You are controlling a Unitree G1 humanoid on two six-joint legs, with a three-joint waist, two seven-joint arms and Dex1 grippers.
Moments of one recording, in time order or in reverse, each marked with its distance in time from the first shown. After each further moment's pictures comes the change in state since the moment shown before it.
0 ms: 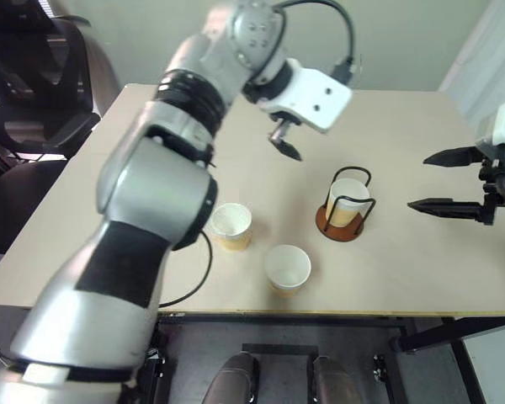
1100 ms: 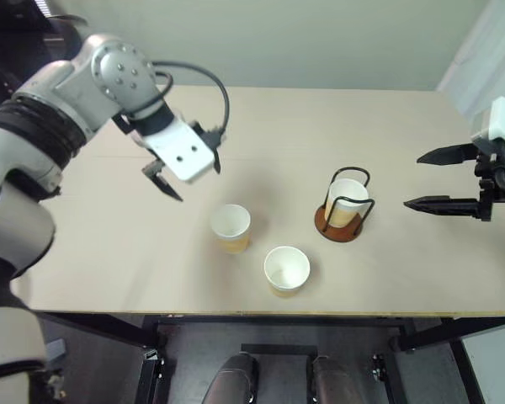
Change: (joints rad) left arm 0.093 0.682 -1.006 -0.654 -0.799 -0.061 -0.166; right arm -0.094 -0.008 0.090 0.064 -0.007 -0.033 0.044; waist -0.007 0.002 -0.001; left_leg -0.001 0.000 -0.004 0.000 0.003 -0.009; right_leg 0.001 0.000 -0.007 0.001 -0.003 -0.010
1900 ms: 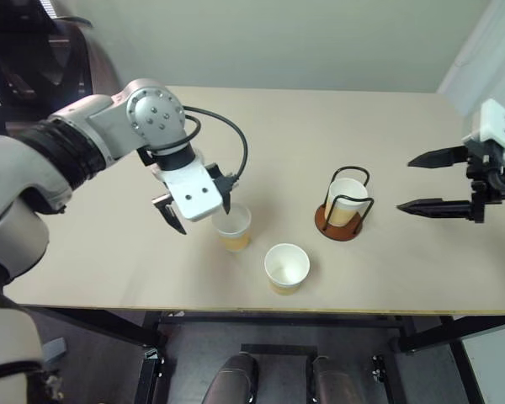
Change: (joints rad) left arm 0.034 -0.019 -0.093 -0.105 -0.021 -0.055 0.000; right arm -0.039 0.044 0.031 -0.041 0.069 0.050 0.026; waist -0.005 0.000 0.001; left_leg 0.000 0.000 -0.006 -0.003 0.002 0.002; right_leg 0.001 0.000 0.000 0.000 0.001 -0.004
